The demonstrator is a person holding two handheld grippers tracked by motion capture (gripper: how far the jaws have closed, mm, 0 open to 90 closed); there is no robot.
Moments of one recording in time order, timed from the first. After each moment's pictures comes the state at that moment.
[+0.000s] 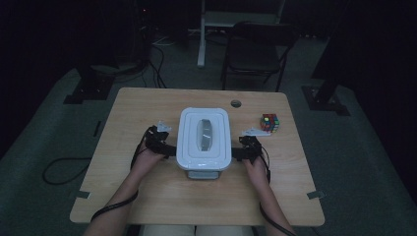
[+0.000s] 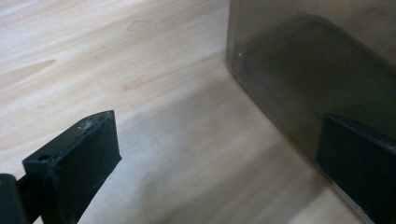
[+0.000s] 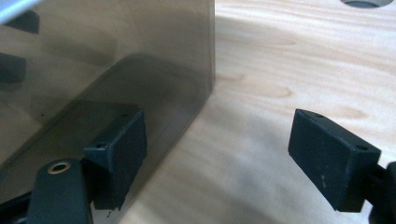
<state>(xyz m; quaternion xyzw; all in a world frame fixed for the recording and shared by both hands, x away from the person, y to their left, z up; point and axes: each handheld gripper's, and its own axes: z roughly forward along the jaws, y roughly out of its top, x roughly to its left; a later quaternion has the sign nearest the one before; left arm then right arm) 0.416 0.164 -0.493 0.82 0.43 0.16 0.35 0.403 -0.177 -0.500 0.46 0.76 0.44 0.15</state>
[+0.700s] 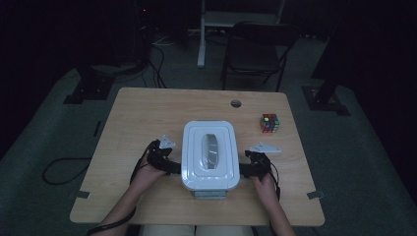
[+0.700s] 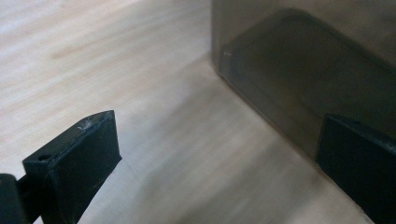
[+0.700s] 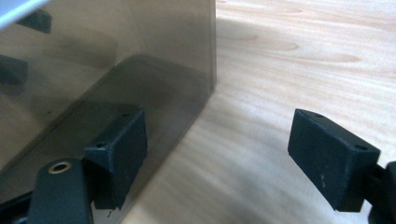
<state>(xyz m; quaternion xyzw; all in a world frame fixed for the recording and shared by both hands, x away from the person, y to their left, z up) 0.361 0.150 -0.493 0.84 0.39 0.15 0.35 0.345 -0.197 -0.502 0.45 0.76 0.44 0.14</state>
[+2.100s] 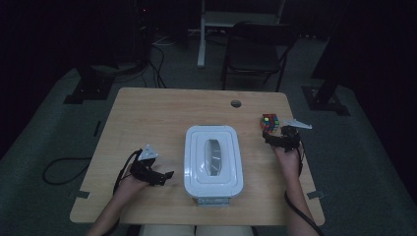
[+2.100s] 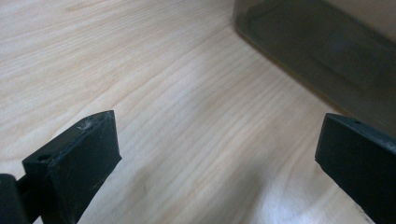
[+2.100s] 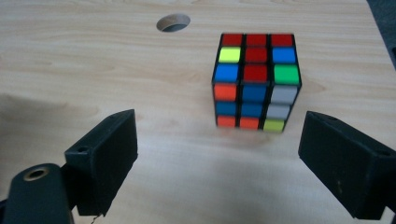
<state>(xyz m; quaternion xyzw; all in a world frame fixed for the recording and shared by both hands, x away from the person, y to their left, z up) 0.332 0.204 -0.503 0.84 0.38 0.12 0.38 0.429 -0.297 -0.483 0.57 0.68 0.40 0.23</state>
